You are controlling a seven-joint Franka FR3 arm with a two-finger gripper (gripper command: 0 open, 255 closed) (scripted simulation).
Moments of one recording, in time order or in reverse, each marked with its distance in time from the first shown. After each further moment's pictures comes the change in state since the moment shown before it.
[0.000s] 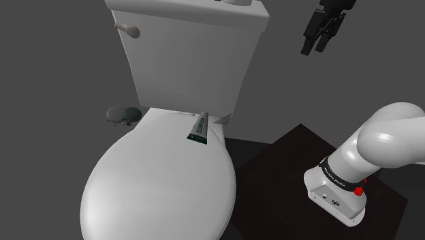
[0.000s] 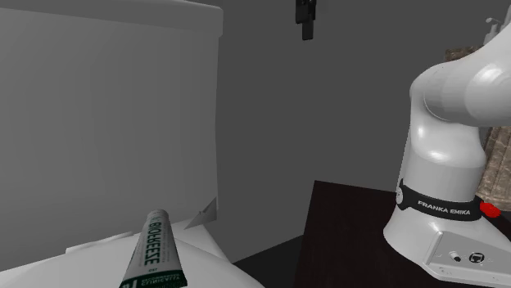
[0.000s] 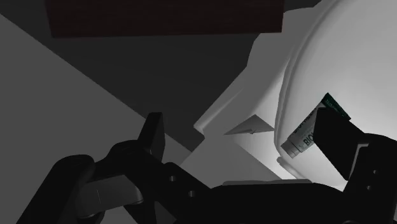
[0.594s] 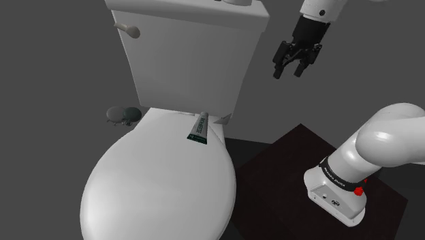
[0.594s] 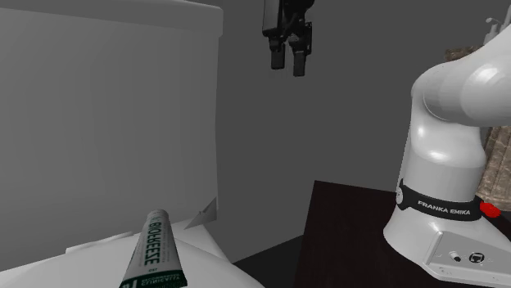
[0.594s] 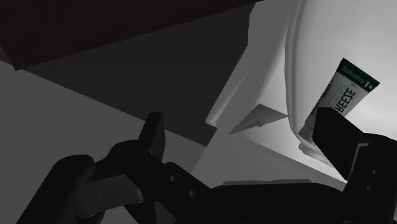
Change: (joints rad) arm -0.037 -0.020 0.149 -0.210 0.110 0.250 0.263
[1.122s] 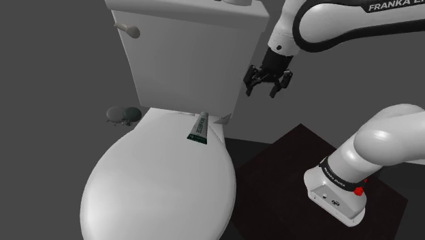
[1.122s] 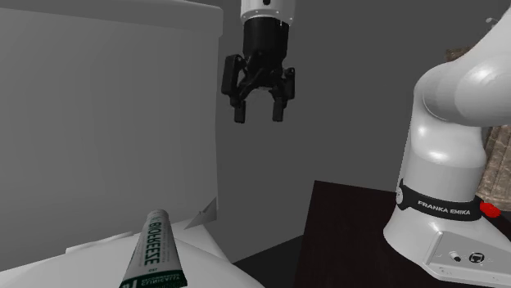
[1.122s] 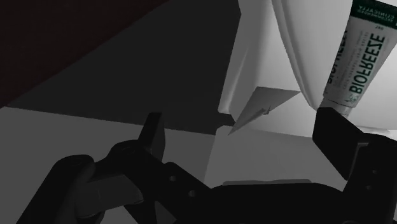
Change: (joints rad) arm -0.050 0.144 0.196 -0.124 0.113 0.342 0.296
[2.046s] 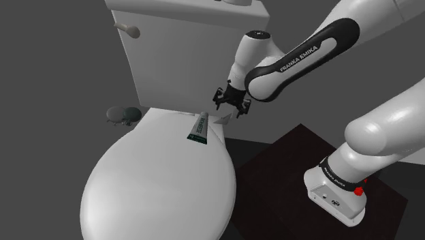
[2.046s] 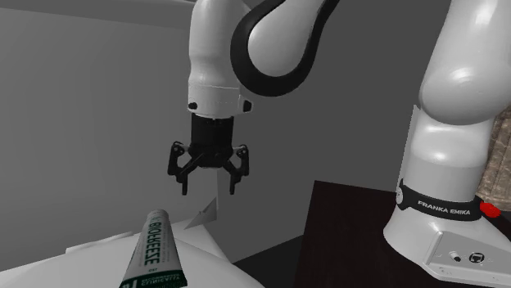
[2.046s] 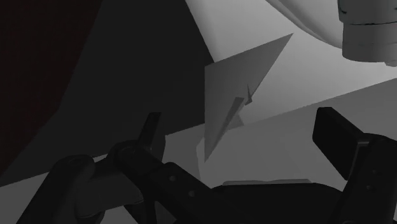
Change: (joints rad) arm -0.321 0.599 0.403 0.063 -0.288 0.608 0.752
